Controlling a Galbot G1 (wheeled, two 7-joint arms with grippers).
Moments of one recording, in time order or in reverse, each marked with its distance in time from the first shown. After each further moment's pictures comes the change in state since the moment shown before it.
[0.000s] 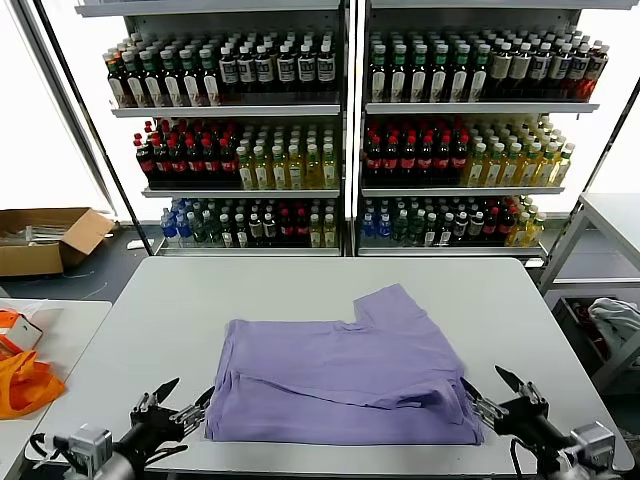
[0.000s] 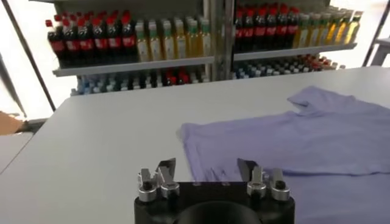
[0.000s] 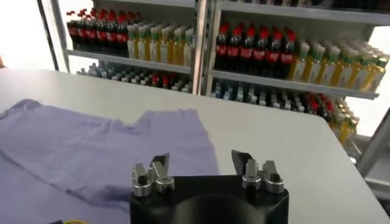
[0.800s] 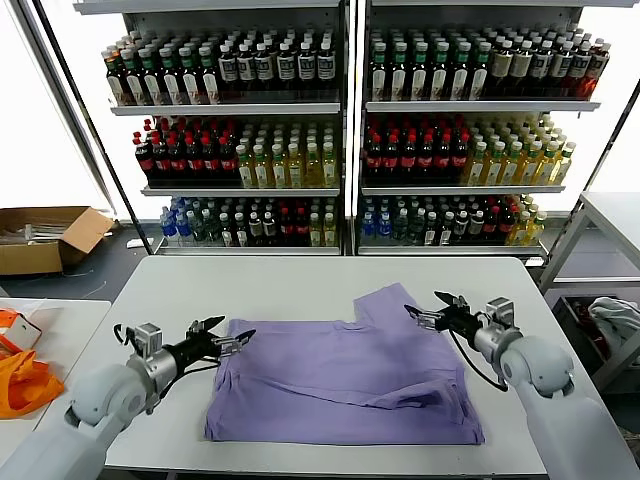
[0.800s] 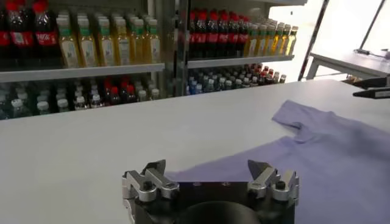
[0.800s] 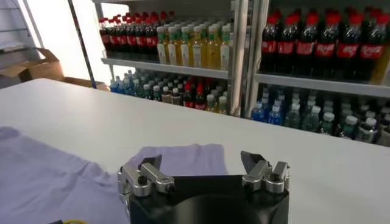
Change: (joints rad) left arm -0.758 0.091 0.459 0.594 -0.097 -0.038 0.273; right arm 0.803 0.098 -0.411 -0.754 -0.086 -0.046 -0.262
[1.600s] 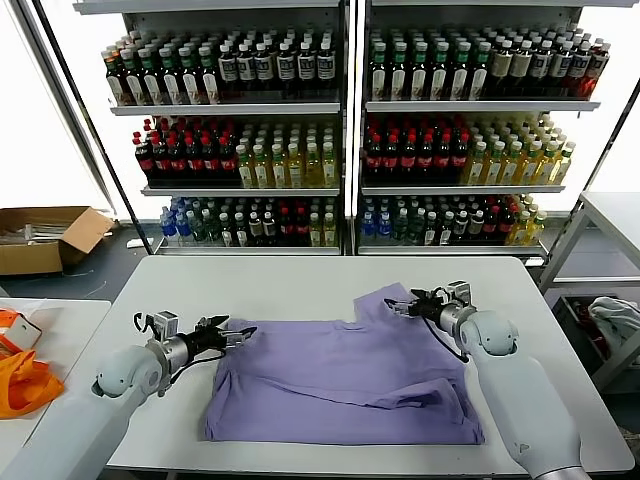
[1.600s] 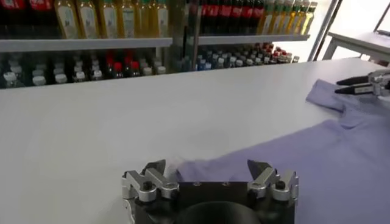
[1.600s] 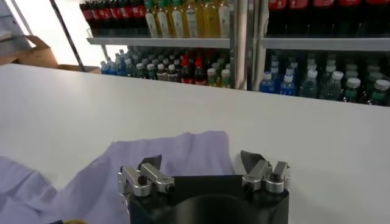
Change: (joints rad) left arm -0.106 -0.044 0.105 0.209 0.026 -0.007 0.054; right arm 0.183 0.135 -0.082 -0.313 -0.083 0.031 -0.024
